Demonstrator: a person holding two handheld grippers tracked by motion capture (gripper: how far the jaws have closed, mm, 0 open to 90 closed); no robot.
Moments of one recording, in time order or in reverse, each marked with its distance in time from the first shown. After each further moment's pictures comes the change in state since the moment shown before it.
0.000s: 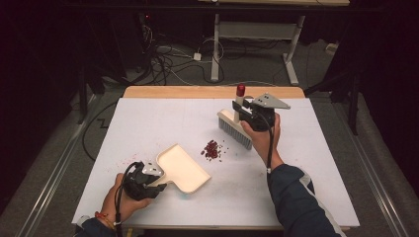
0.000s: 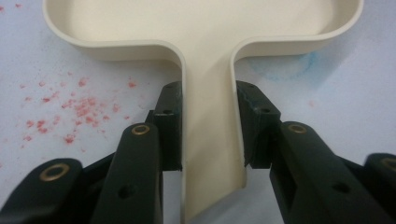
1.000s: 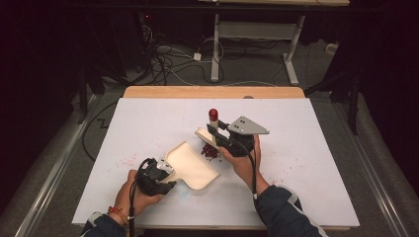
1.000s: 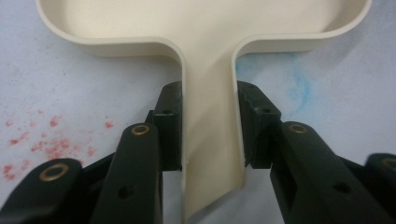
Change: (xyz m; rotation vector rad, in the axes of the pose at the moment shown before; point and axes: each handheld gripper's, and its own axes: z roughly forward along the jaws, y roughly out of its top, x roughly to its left) left arm -0.009 0.026 0.019 0.032 -0.006 -0.006; right arm 0.084 -0.014 -0.020 -0.024 0.147 -0.046
